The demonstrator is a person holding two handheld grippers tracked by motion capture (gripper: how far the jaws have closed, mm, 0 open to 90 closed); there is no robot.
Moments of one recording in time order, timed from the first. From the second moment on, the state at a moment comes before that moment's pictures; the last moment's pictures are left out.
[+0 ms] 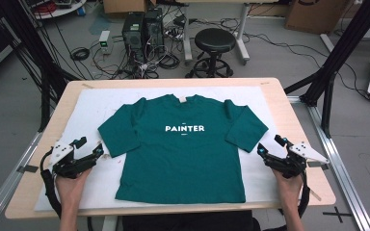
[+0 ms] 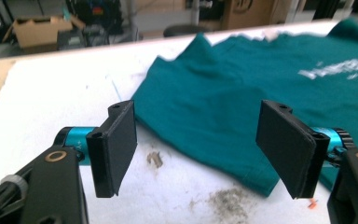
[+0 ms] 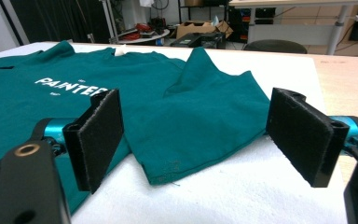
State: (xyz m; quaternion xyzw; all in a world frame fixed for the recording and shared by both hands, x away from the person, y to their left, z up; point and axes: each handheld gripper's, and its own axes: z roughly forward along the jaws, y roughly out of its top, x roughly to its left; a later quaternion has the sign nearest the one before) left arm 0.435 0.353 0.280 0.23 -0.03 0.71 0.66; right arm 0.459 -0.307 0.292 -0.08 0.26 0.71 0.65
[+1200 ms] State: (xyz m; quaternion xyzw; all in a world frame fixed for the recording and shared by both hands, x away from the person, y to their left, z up) left arm 0.424 0.293 0.325 0.45 0.03 0.72 0.52; right arm 0.458 -0.306 0.294 -0.06 0.26 0.71 0.66
